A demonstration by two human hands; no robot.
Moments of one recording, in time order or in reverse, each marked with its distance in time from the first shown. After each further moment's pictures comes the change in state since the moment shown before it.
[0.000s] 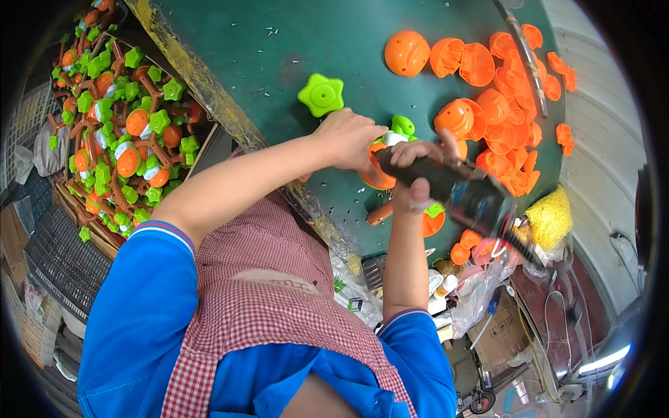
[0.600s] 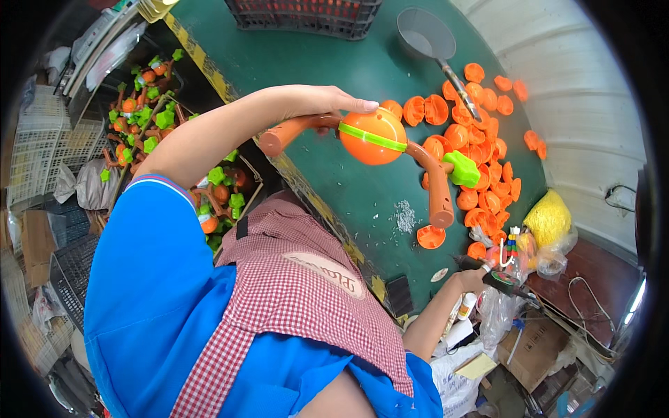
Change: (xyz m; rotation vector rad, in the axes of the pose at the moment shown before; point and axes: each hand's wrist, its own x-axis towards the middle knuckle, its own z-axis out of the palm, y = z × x) left_hand -0.060 0.049 -0.229 -0.656 -0.355 -0.304; right_hand -0.125 -0.109 -0.185 -0.913 1.434 -0.236
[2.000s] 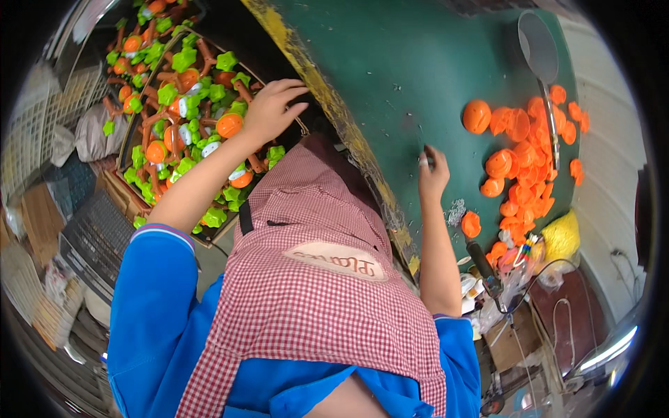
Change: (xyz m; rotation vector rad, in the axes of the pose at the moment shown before) left_hand -0.079 -0.275 -0.094 0.611 0.917 0.299; right_hand -0.298 -0.098 0.143 -0.101 -1.463 -0.305
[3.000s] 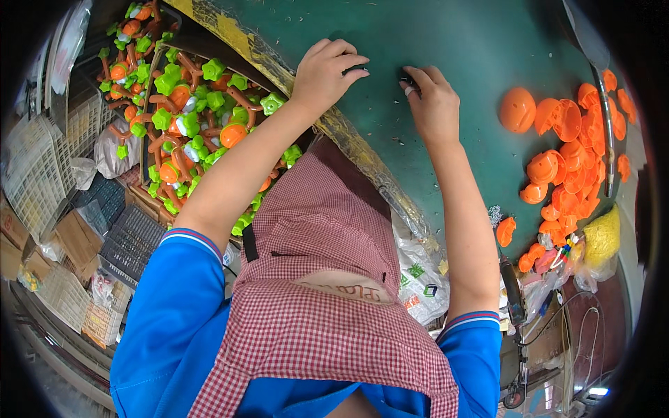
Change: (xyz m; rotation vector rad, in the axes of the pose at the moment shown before) left_hand 0.119 0.009 0.100 0.045 0.132 0.184; right_hand 0.123 -0.066 0.070 -0.188 -0.126 -0.298
